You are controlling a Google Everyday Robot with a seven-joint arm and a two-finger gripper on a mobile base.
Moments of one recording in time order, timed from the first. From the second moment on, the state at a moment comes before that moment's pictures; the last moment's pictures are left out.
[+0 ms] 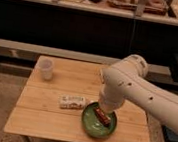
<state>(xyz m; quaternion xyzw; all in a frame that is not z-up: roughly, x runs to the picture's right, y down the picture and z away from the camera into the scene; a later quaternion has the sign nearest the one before) 0.111 0.126 0.625 -0.27 -0.14 -0.42 0.86</state>
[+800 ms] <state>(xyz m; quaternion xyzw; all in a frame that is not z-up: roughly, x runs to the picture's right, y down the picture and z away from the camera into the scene) 0.132 -0.006 0.796 -0.28 -0.19 -0.33 0.88</state>
